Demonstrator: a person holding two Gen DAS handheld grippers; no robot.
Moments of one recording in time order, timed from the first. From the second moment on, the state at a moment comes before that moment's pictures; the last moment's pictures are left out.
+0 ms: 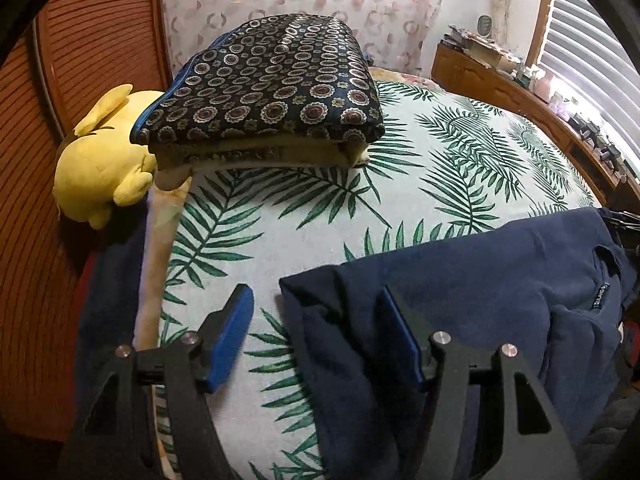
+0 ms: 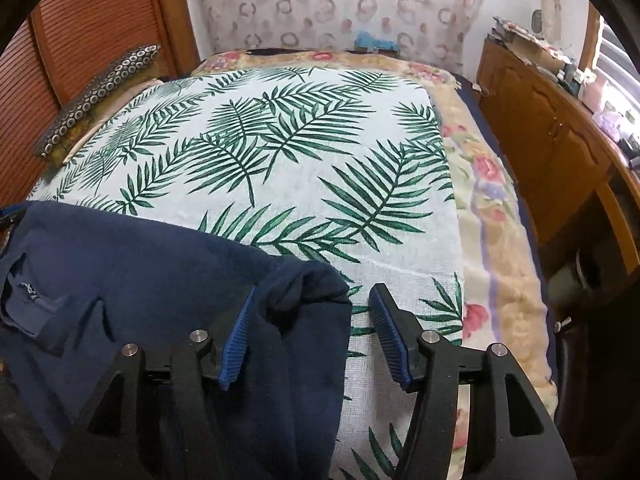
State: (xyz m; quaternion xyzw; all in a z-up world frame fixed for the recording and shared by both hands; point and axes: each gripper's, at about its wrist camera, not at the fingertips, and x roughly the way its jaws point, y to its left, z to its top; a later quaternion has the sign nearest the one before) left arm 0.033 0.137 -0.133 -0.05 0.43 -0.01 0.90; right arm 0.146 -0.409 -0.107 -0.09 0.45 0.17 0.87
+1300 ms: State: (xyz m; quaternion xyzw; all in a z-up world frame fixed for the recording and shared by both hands) left arm -0.098 0.071 0.148 -0.05 0.12 -0.16 0.98; right arm -0.038 -0.441 0.148 -0.04 0.16 0.24 0.96
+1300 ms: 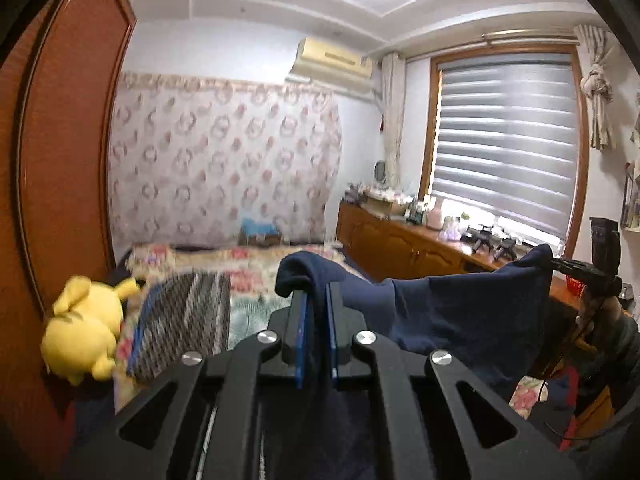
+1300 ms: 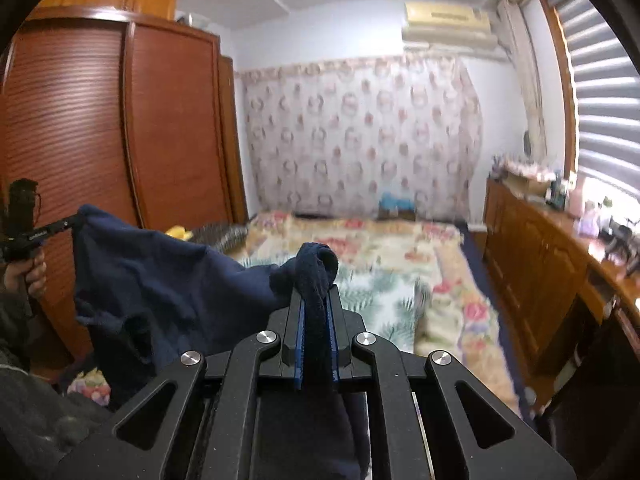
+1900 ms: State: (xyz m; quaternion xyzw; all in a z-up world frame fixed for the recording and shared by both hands) left arm -0.132 0.101 0.280 0.00 -0.02 -0.13 0.99; right arm -0.080 -0.440 0.303 -0.11 0.01 0.21 0.97
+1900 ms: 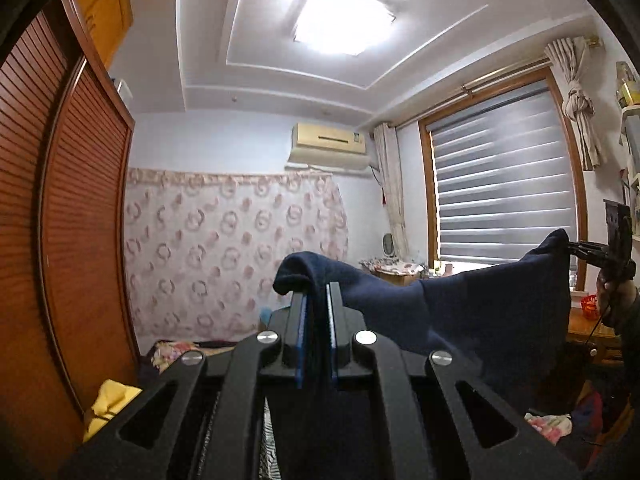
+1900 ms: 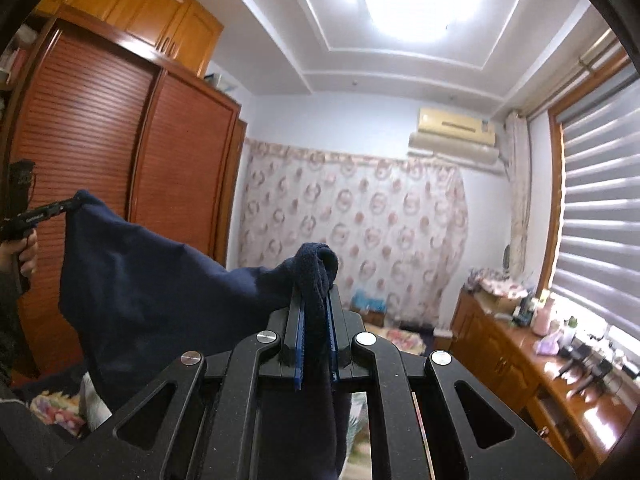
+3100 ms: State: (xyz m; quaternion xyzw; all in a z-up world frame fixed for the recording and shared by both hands) left arm 0.253 0.083 -0.001 0.02 0.28 -0.05 0.96; right arm 0.333 -0.404 -0.006 -0.11 0.33 0.14 0.93
